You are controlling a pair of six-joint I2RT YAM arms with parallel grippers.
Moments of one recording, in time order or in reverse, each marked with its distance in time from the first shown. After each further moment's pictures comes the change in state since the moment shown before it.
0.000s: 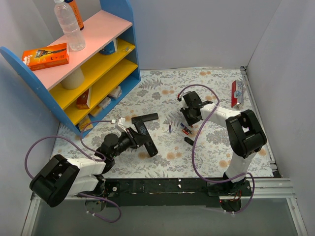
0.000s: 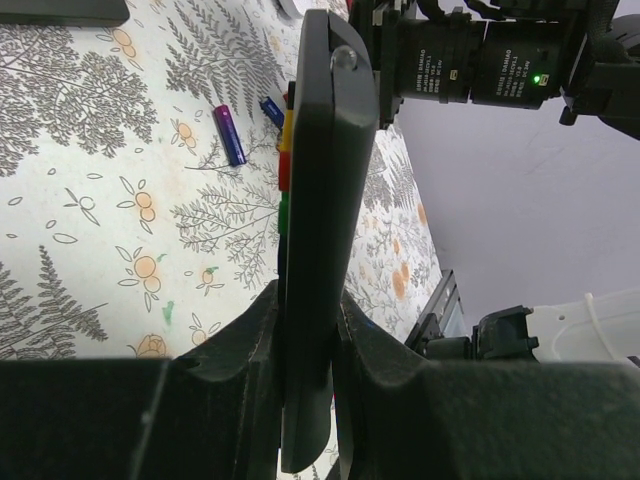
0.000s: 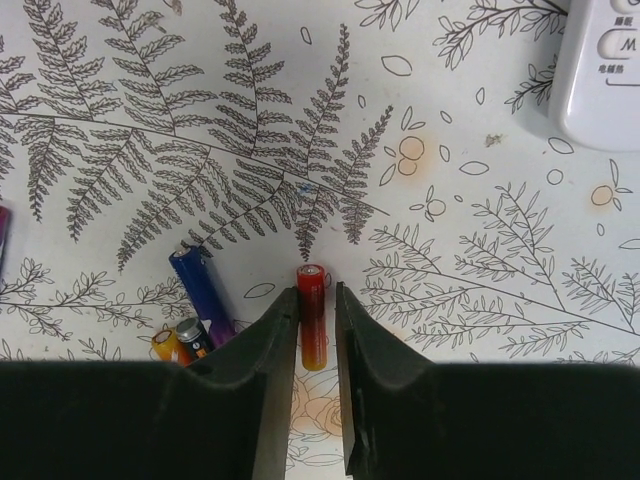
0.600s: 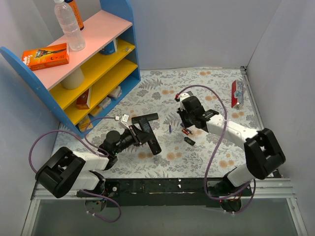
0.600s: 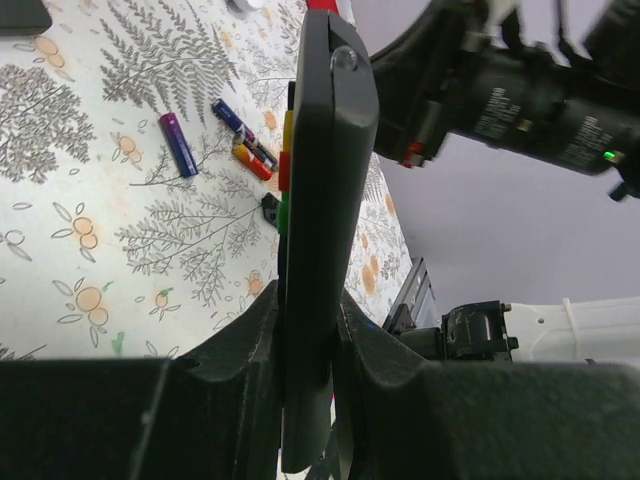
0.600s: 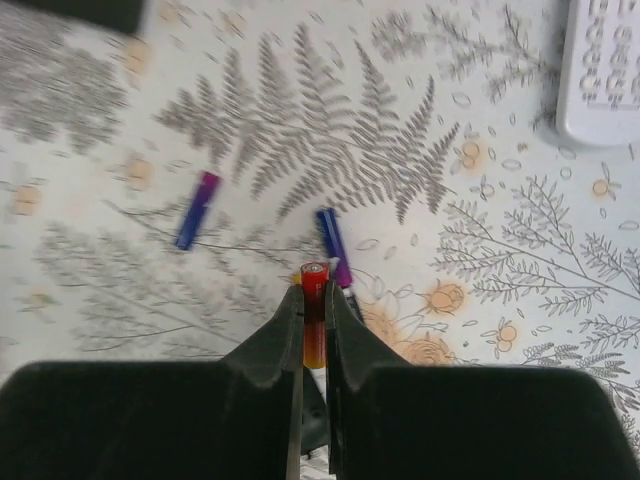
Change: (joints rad) left arm 0.000 0.112 0.052 0.101 0.081 -0.039; right arm 0.115 -0.245 -0.141 0.075 0.027 0.093
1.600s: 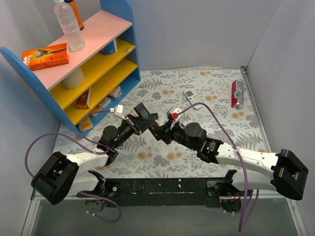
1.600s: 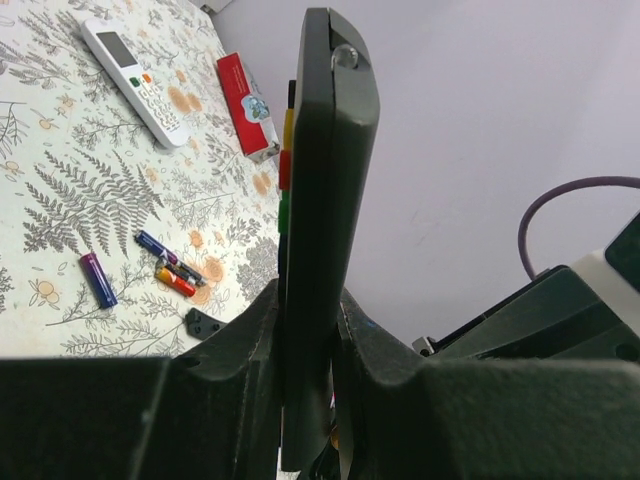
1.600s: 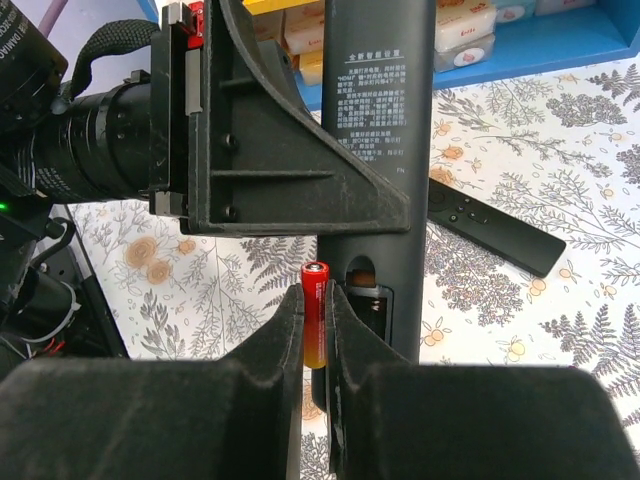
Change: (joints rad) left arm 0.000 -0.071 0.121 0.023 -0.114 -0.061; right arm 0.451 -0.399 -0.332 0.732 -0.060 0.181
